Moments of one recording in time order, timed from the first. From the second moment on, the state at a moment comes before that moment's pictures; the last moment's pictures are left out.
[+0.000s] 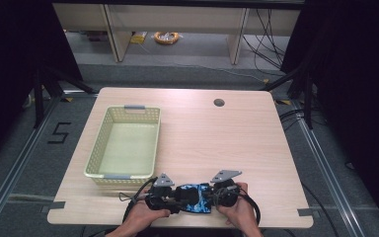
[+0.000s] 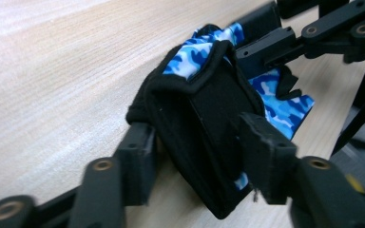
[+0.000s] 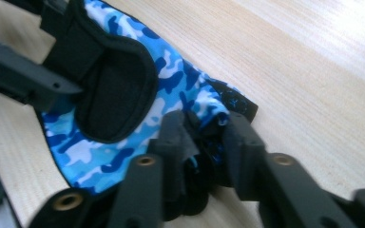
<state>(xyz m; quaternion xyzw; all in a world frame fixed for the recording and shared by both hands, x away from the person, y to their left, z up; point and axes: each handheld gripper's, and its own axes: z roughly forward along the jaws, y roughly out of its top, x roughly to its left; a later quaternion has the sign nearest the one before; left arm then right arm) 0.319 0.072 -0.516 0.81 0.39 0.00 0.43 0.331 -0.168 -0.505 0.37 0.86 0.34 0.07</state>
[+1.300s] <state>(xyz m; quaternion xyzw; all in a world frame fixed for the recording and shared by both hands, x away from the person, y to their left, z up) 0.310 0.087 -0.498 0.80 0.36 0.00 0.48 0.326 -0.169 -0.492 0.37 0.84 0.39 0.05</state>
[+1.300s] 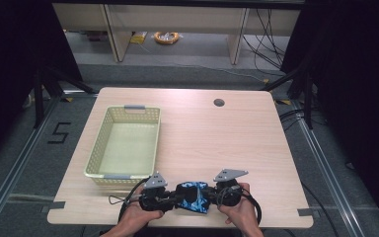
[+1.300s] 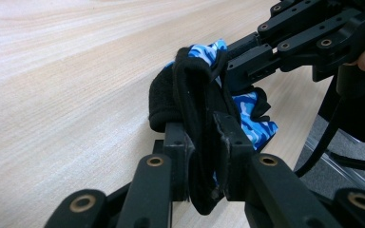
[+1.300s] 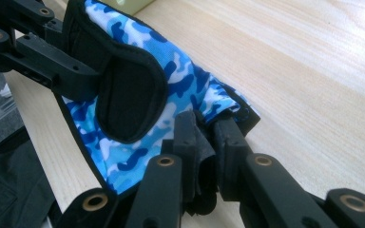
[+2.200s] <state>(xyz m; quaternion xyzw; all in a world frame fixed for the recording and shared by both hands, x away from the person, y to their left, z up) 0.314 0.129 -0.444 0.78 0.37 0.01 0.50 0.334 -0.139 -0.437 0.34 0.83 0.44 0.06</state>
